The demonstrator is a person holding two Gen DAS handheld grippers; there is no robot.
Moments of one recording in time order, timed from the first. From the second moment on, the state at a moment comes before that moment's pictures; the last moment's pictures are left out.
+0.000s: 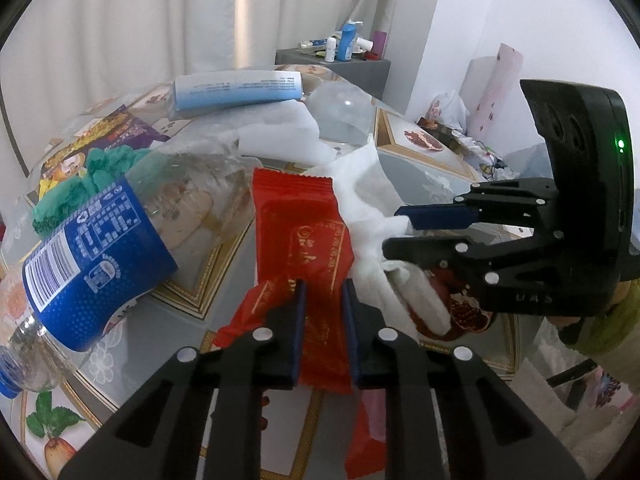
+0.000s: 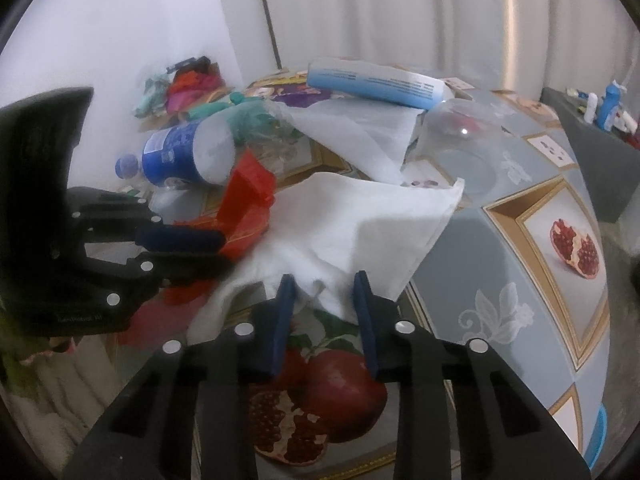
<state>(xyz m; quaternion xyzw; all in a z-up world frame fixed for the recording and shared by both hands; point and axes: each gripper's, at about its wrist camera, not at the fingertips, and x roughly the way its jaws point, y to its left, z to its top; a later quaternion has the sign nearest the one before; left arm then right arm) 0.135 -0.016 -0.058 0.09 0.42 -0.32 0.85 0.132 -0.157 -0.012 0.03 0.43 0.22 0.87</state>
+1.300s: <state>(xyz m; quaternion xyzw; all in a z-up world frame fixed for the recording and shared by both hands) 0.105 -0.023 0.008 0.09 0.33 -0.34 0.88 0.092 -0.194 0.033 0.07 0.36 0.16 0.92</state>
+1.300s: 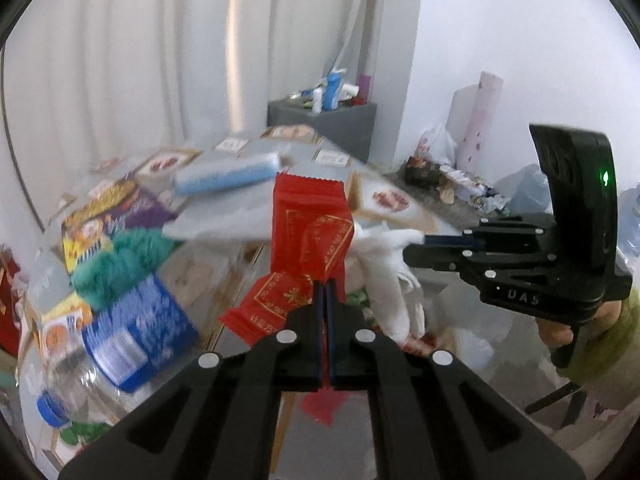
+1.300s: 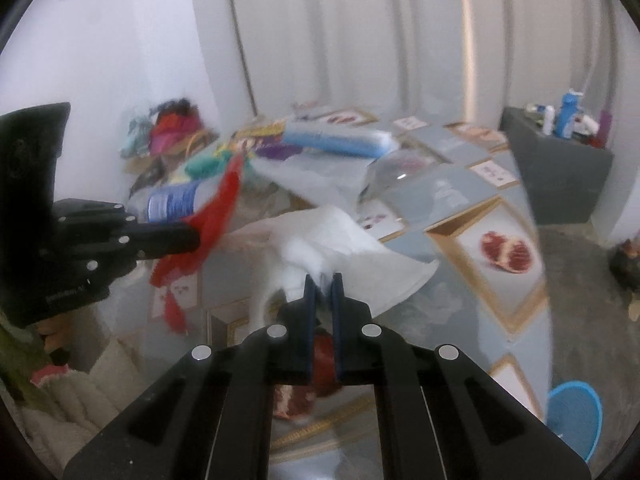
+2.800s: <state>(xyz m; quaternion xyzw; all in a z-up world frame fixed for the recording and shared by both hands) 0.109 -0.550 -0.144 0.27 0.50 -0.55 0.61 -0.039 -0.547 -0.159 0.36 0.40 -0.28 0.79</state>
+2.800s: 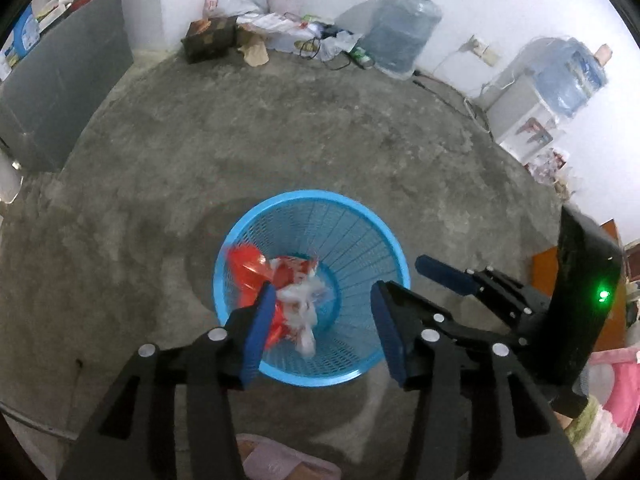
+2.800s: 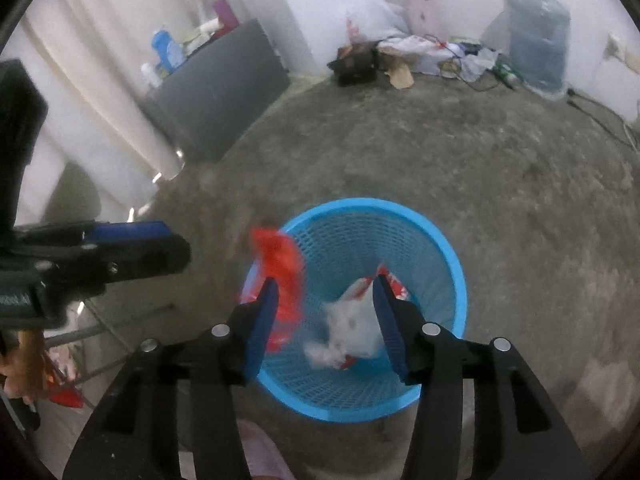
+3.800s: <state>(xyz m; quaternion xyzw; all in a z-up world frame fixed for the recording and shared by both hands) 0.088 -0.411 0.007 0.21 0.39 -0.52 0.73 -0.052 -0.472 -0.047 0.31 0.33 -0.22 0.86</state>
